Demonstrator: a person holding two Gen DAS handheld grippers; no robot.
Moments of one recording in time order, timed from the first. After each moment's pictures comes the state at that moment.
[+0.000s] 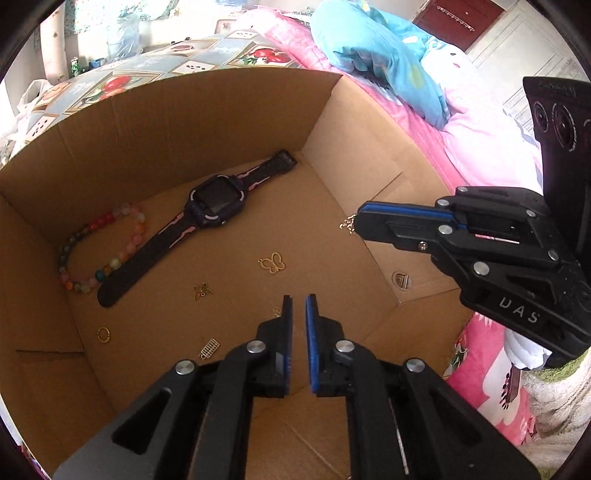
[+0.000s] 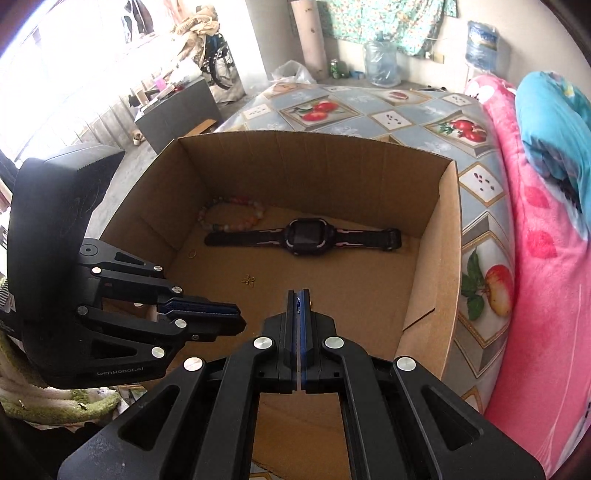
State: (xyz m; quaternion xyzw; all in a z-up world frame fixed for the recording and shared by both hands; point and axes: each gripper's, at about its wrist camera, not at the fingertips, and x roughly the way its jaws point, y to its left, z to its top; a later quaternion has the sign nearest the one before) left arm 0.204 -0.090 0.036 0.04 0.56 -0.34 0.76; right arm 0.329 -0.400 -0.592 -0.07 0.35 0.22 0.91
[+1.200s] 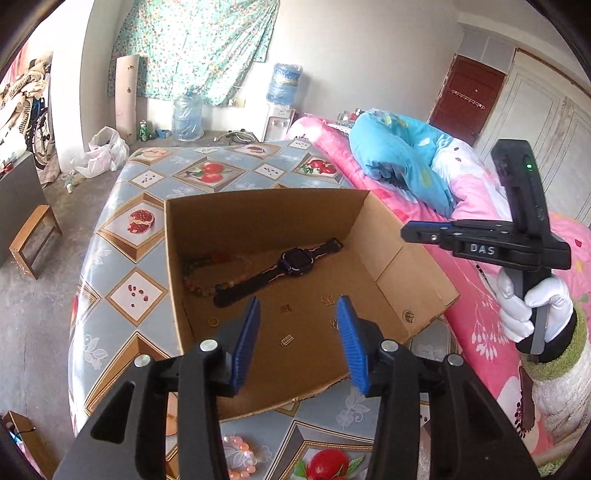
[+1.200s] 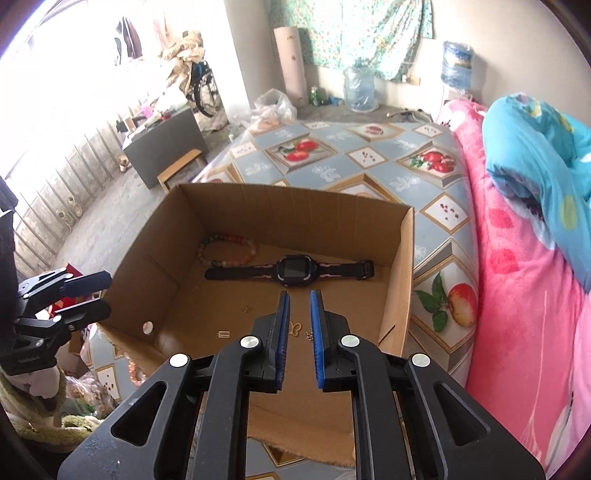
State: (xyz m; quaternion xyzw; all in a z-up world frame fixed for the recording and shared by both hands) left arm 0.123 0.019 0.115 -0.02 0.38 -0.26 0.89; right arm 0.291 -0.410 -0.553 -0.05 0.28 0.19 0.94
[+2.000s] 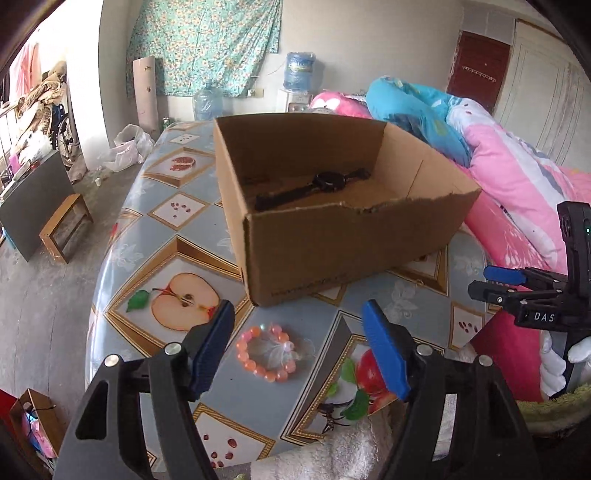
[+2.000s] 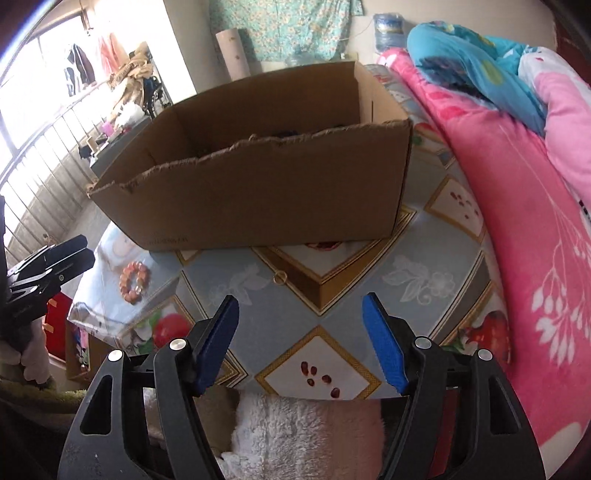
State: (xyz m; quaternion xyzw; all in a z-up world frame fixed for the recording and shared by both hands) left arm 0.035 0.052 0.039 0.05 0.40 -0.22 0.89; right arm 0.178 -0.403 -0.702 0.03 0.30 0.09 0.95
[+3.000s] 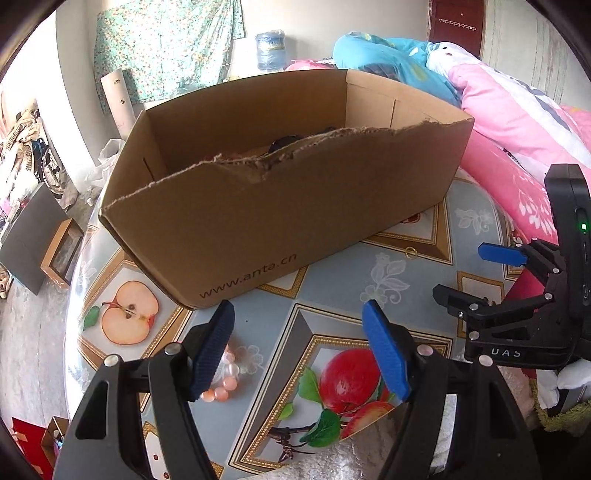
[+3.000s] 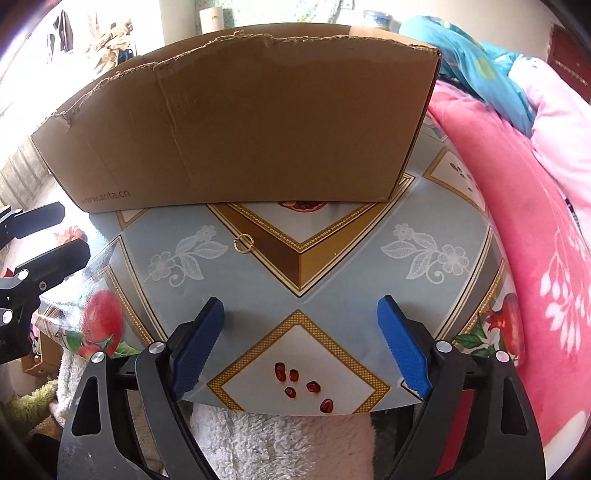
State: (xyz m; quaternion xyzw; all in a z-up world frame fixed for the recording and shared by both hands) left arm 0.039 -0.022 0.005 0.13 0.41 -0.22 0.87; right arm 0.187 -0.392 -0.739 -0.02 0.31 0.01 0.95
